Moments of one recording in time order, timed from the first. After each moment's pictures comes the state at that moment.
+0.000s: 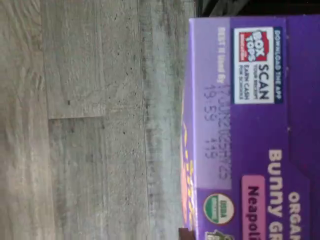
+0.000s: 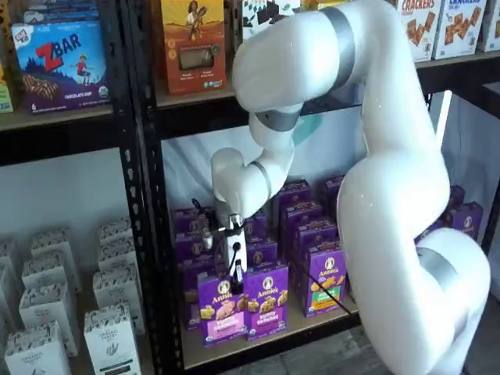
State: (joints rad) arm 0.36 0.63 -1.07 -0.17 0.42 -1.05
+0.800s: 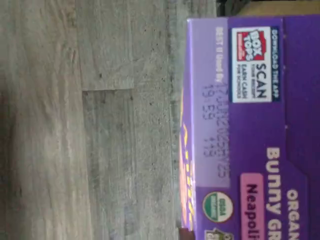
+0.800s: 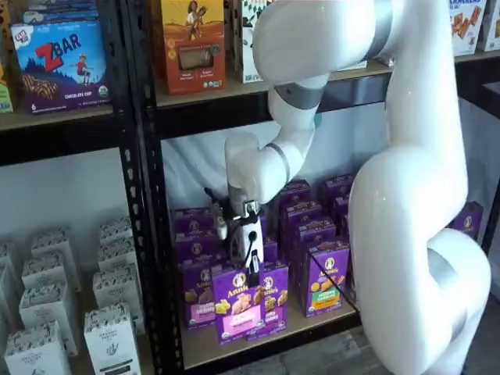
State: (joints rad) arm 0.33 0.41 -0.86 -0.22 0.45 -1.04
